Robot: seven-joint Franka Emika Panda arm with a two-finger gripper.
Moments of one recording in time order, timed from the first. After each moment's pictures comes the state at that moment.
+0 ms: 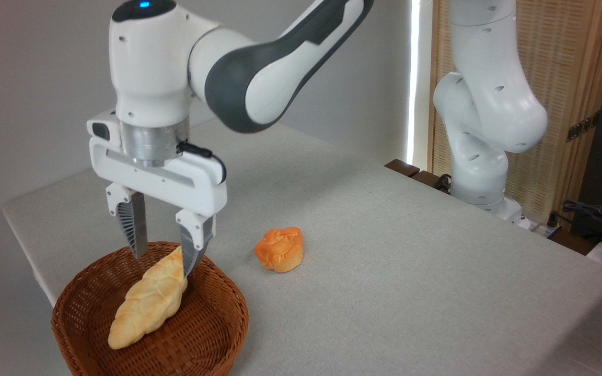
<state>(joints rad) -0.28 0.19 0.15 -1.76 -0.18 2.14 0.27</state>
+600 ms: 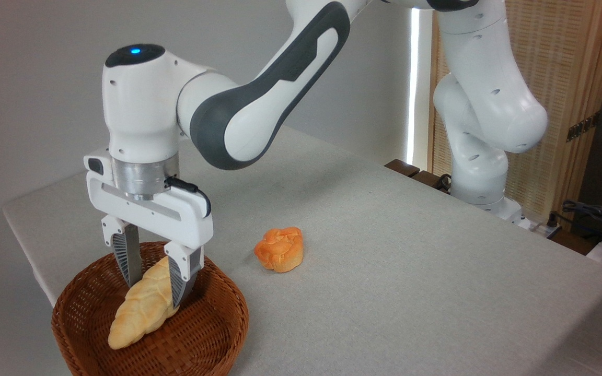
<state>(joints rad) -0.28 0.29 0.12 -1.76 -0.12 2.26 0.27</state>
